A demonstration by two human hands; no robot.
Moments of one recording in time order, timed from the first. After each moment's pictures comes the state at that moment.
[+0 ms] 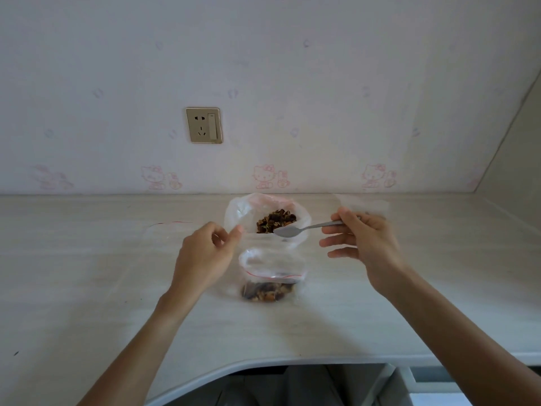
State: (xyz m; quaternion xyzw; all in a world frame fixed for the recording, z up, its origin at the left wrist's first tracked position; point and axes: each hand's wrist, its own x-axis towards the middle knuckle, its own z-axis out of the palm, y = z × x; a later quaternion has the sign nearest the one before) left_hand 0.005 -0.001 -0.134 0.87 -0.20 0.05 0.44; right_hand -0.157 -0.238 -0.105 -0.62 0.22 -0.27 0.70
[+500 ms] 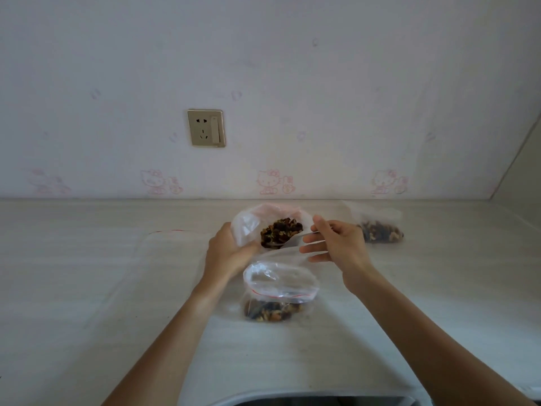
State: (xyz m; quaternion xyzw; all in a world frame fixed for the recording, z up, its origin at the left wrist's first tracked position) left_hand 0.037 -0.054 -0.145 0.84 -0.17 -0.07 0.51; right_hand -0.086 -0.236 -0.132 -0.65 0.26 -0.25 0.67
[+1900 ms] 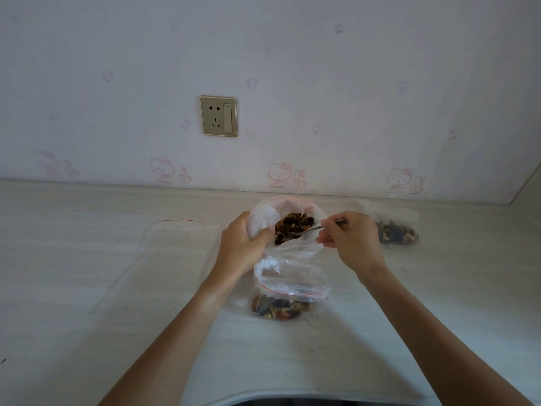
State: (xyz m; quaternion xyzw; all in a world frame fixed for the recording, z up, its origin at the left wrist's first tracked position) left_hand 0.033 -0.058 -0.148 0.78 -0.22 -0.04 0.58; right_hand -0.079 -0.240 -0.127 -0.77 0.25 -0.29 0.50
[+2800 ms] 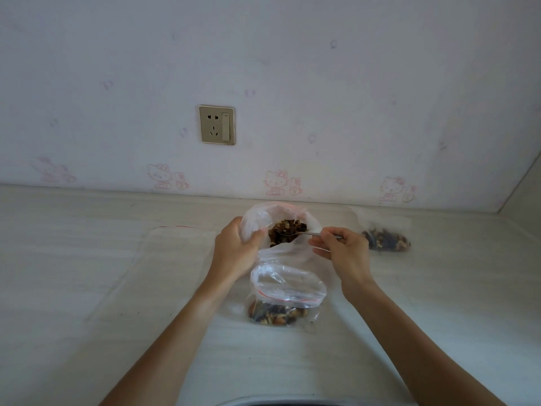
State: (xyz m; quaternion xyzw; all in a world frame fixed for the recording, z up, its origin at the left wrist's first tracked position) left_hand 0.033 -0.056 -0.143 0.79 -0.18 -0.03 0.58; right_hand -0.078 -0.234 -0.148 -0.61 0.27 -0.33 0.67
